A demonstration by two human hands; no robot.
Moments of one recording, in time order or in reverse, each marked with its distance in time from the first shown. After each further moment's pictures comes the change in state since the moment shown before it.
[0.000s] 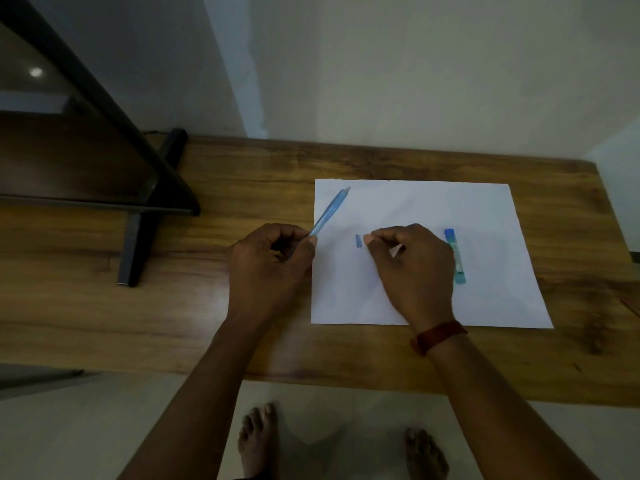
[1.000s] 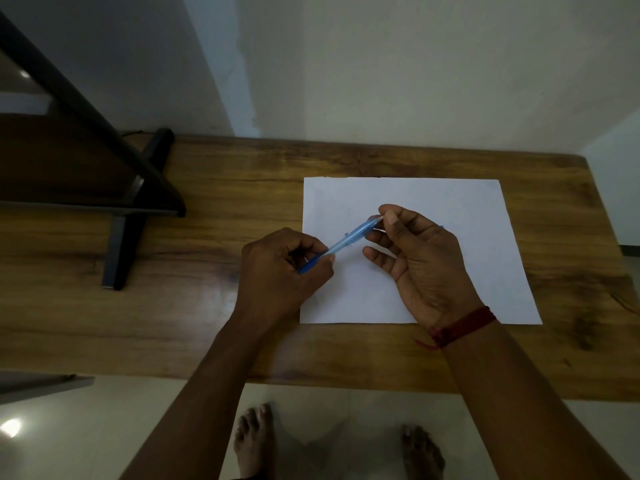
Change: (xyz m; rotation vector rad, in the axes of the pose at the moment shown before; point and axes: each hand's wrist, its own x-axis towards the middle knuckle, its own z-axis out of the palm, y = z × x) left_hand -0.005 0.007 0.016 0.104 -0.174 0.166; right_hand 0.014 0.003 -0.024 1.174 -0.297 0.514
